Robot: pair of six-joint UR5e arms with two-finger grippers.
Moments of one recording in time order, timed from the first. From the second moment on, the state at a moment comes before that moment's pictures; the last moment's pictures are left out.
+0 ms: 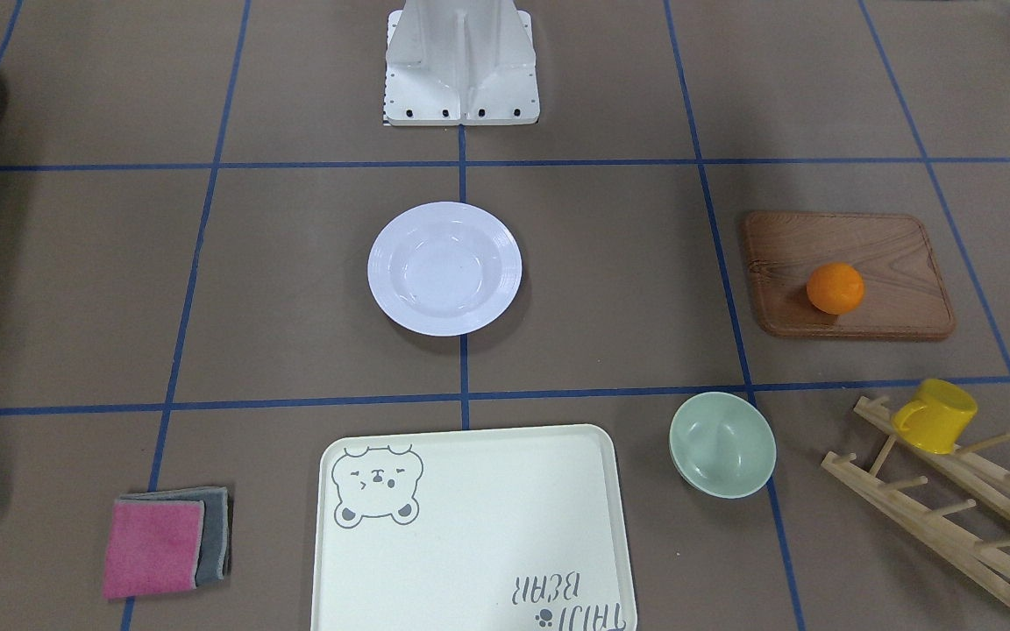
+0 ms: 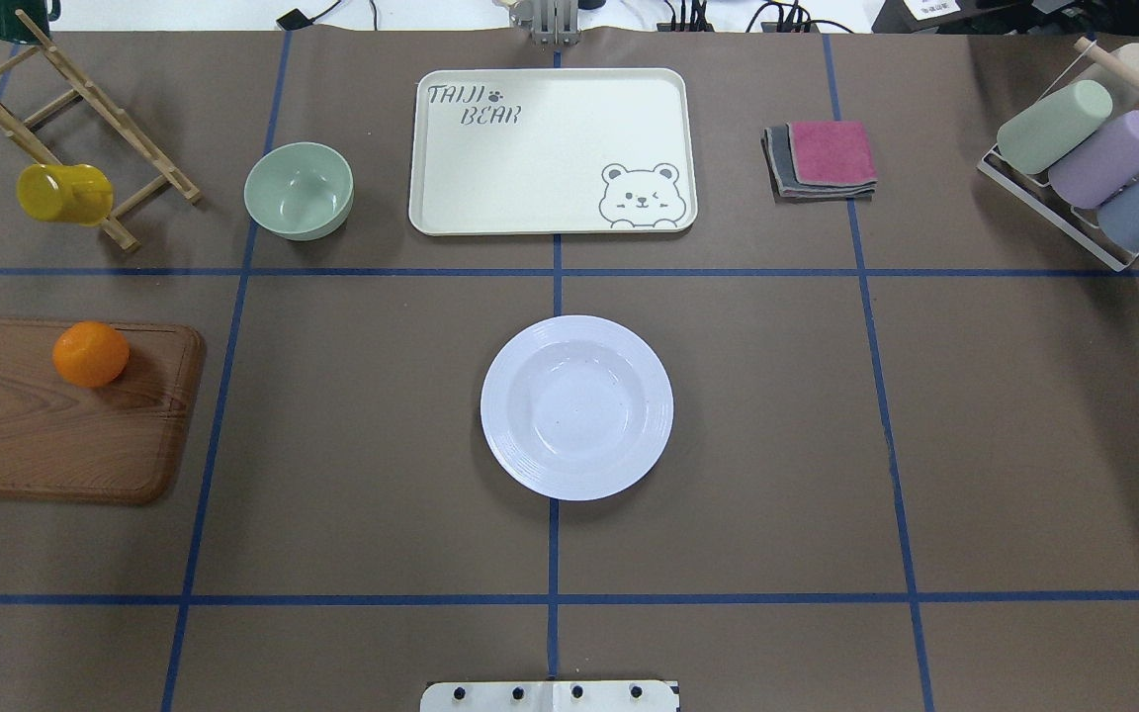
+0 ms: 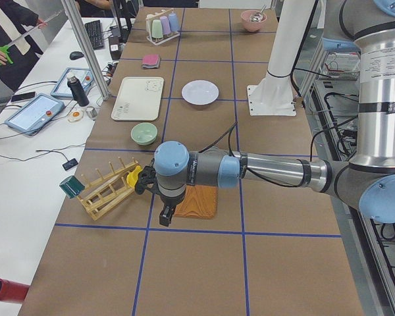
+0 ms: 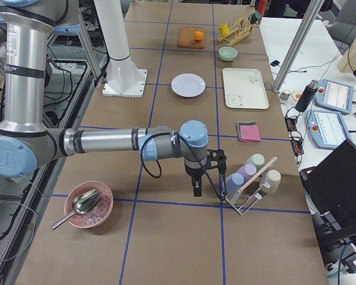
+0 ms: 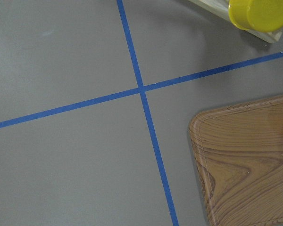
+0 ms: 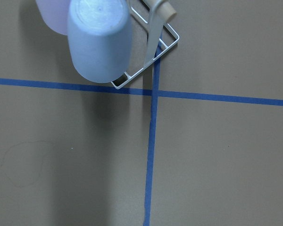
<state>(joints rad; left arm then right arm) -1.62 -1.50 -1.76 -1.55 -2.39 0.24 1.52 -1.70 1.79 -1.47 2.29 0.08</state>
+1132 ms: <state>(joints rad) -1.59 -1.50 -1.75 -1.80 -2.58 0.22 1.45 -1.66 1.83 -1.24 2.38 0.22</state>
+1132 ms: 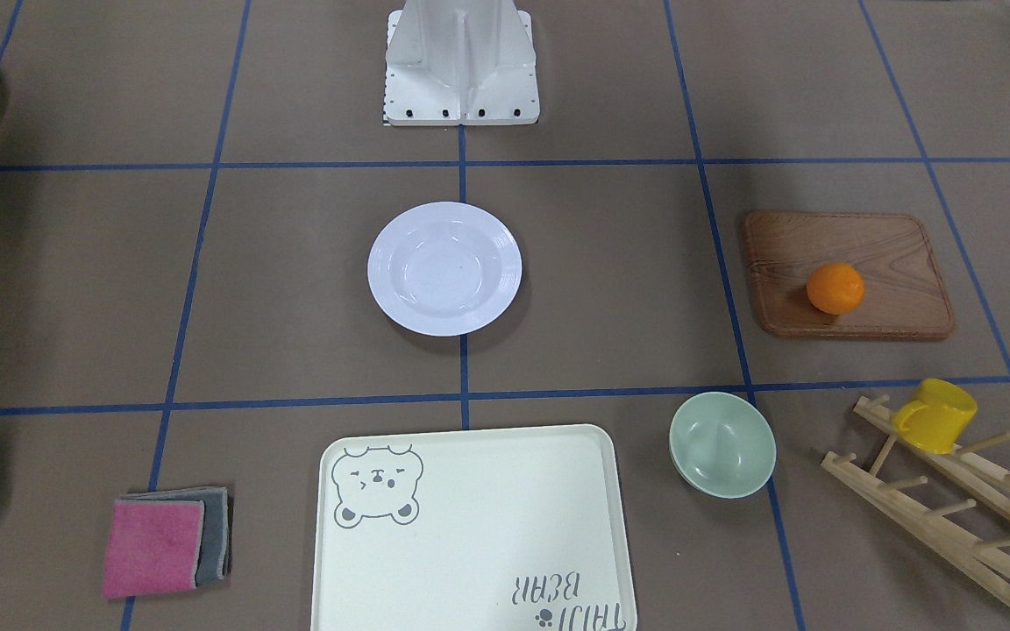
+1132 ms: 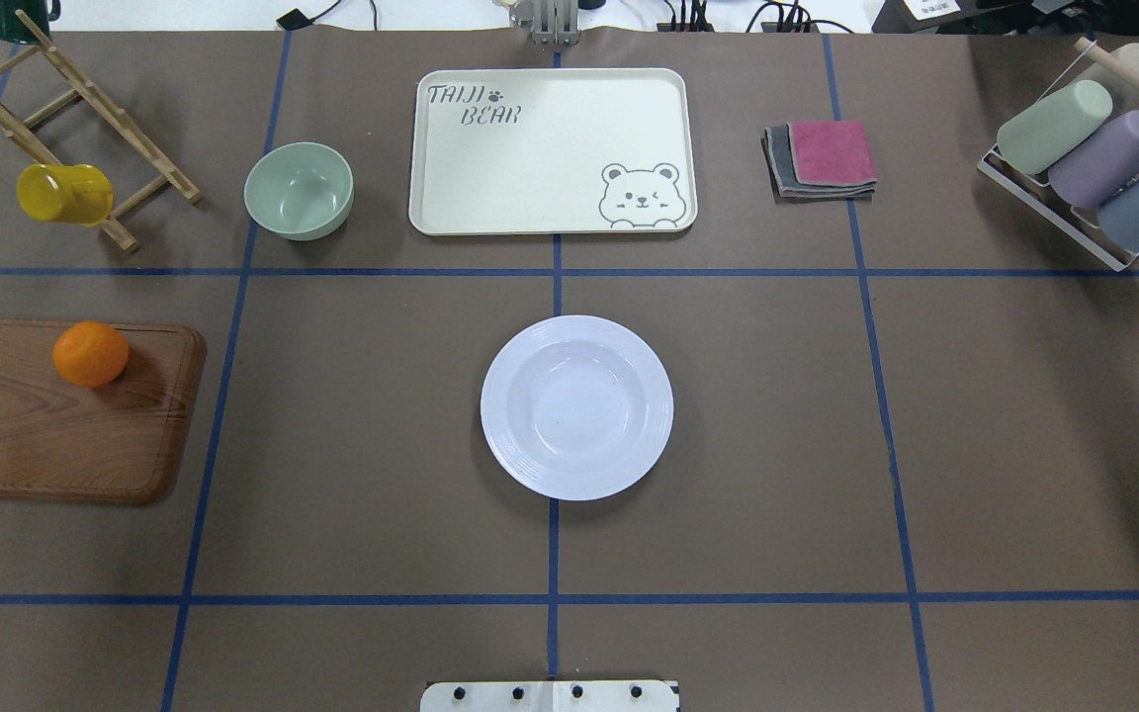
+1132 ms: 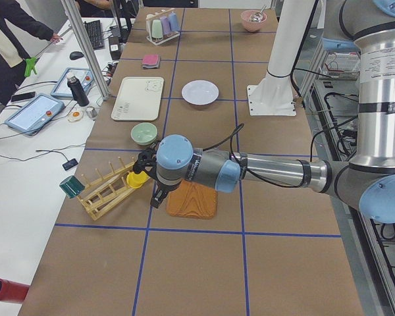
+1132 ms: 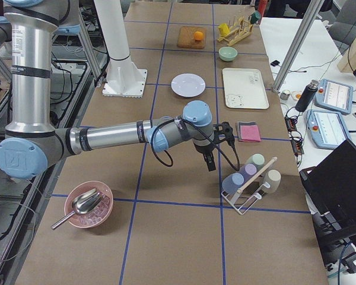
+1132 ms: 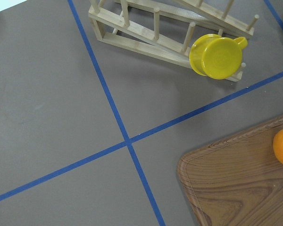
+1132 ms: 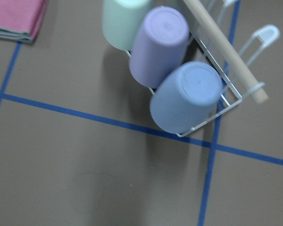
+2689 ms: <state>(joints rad) -0.92 -1.55 -1.67 -2.30 -2.11 -0.63 1.34 -1.67 1.83 -1.17 2.34 0.39</state>
